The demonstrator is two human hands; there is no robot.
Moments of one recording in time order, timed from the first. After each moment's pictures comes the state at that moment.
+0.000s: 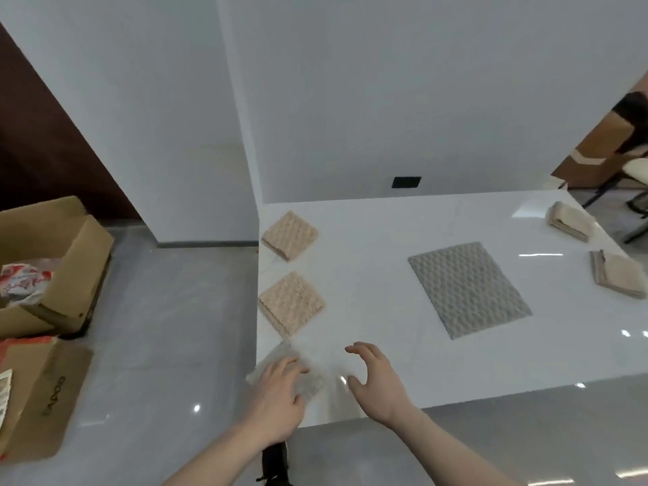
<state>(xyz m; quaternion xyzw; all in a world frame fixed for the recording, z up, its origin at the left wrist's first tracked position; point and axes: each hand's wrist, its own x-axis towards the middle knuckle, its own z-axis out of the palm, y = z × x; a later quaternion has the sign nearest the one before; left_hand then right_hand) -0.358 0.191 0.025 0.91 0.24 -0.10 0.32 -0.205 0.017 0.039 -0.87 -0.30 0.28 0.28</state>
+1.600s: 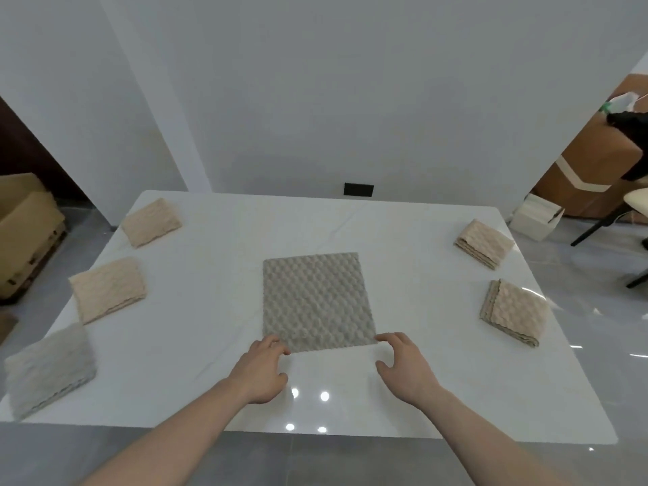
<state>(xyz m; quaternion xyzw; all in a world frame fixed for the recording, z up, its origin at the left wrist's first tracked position) 0.022 -0.141 -0.019 0.90 0.30 -0.19 0.27 0.237 -0.364 -0.006 -0.88 -0.34 0.27 0.18</state>
